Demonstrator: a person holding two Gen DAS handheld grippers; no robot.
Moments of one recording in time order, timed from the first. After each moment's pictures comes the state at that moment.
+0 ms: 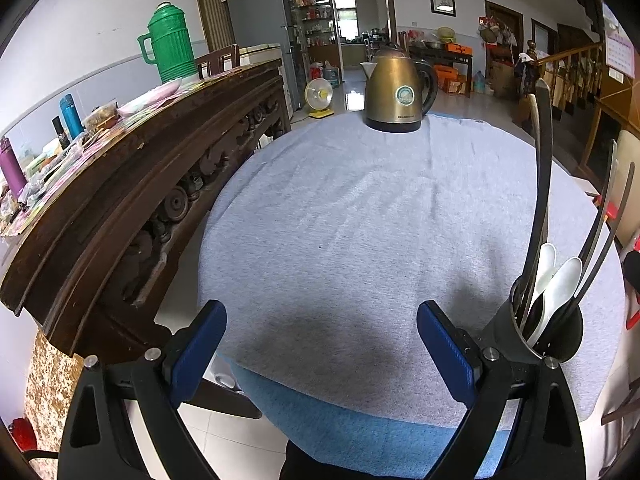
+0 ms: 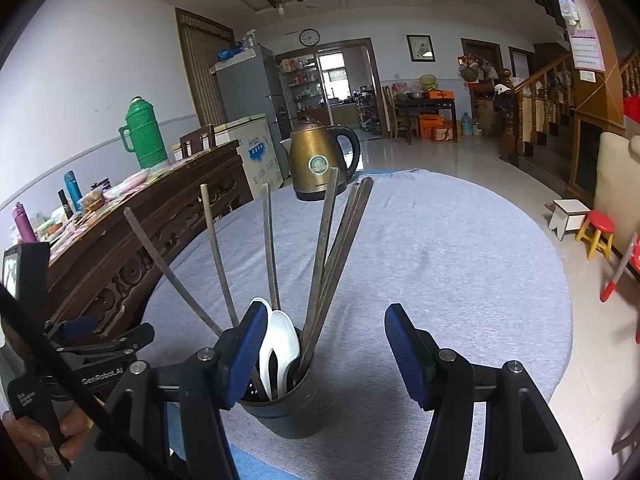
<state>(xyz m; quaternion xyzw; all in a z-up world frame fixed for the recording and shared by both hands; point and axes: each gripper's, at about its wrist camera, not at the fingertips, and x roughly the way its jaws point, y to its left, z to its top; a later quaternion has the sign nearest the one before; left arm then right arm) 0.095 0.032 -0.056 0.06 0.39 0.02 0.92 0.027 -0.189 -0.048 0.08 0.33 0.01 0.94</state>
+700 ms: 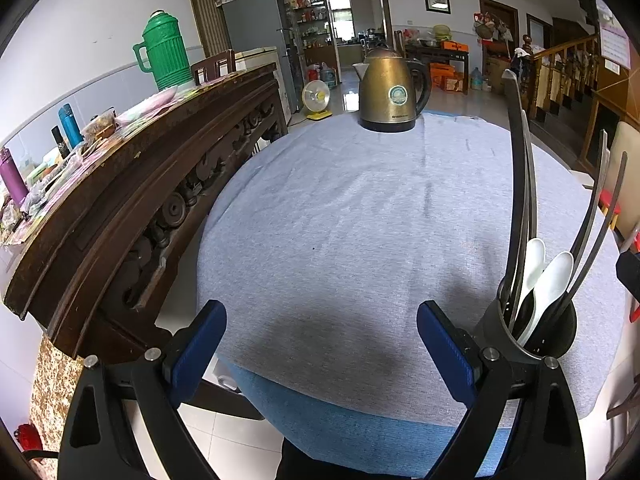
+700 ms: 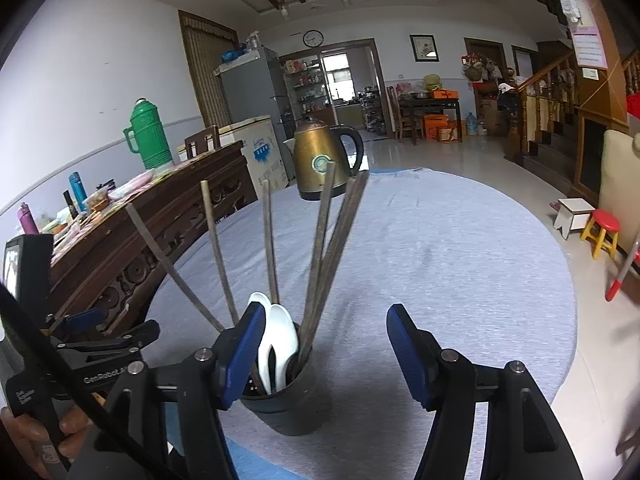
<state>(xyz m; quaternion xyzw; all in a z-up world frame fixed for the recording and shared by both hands) 0.090 0.021 -0.054 0.07 0.39 0.02 0.92 0.024 -0.194 -0.052 0.08 0.33 0.01 0.94</state>
